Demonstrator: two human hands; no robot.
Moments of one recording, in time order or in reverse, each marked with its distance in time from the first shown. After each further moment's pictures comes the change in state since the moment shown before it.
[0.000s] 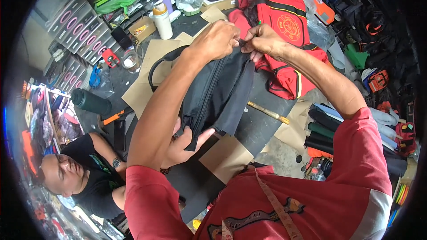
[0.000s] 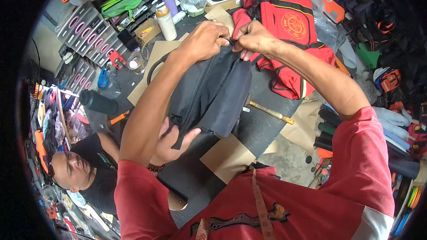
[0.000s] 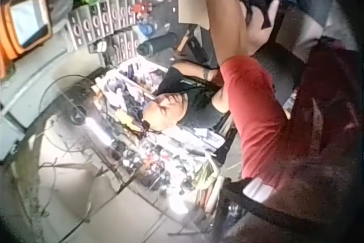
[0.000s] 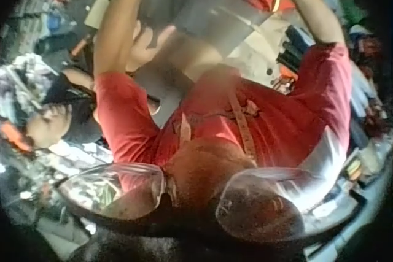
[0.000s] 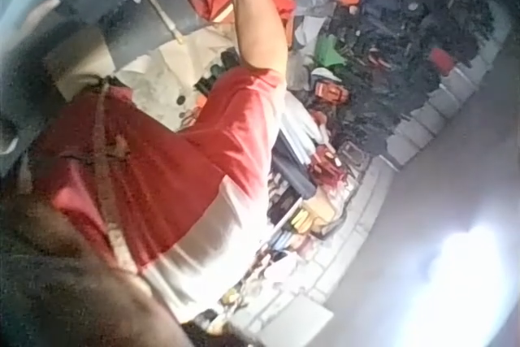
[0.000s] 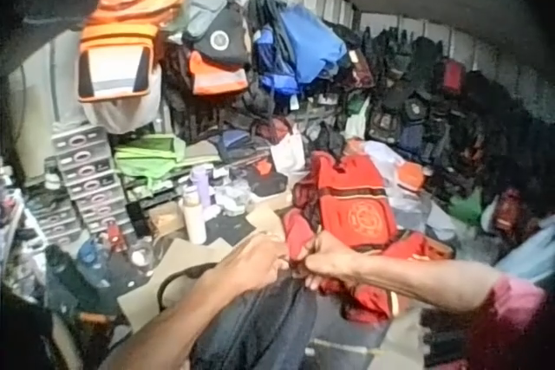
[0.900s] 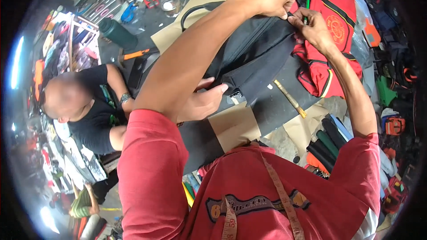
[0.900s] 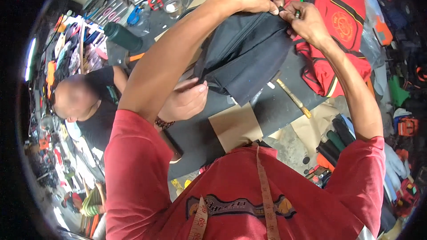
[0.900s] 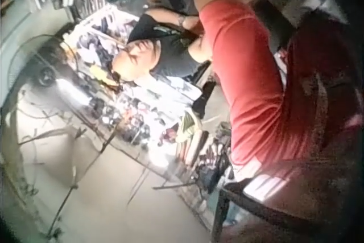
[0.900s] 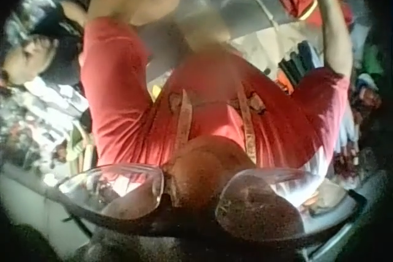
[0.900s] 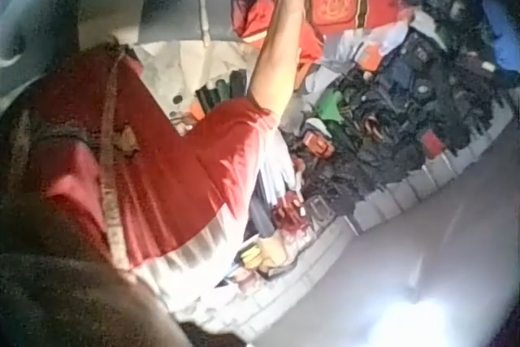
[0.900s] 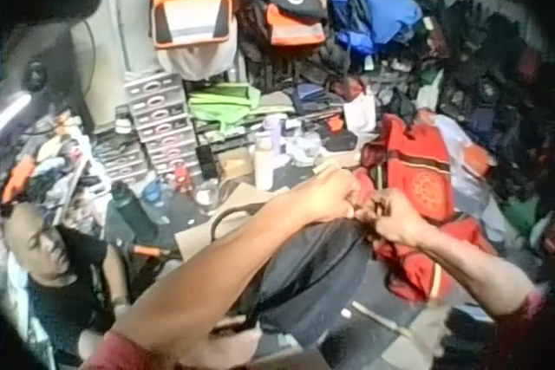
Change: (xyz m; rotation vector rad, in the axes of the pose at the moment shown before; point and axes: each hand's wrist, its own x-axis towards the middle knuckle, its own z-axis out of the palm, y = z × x) left_hand 0.002 0.006 -0.016 0.093 -0.163 -0.162; right_hand -0.011 0.015 0.020 -0.206 0.040 -0.335
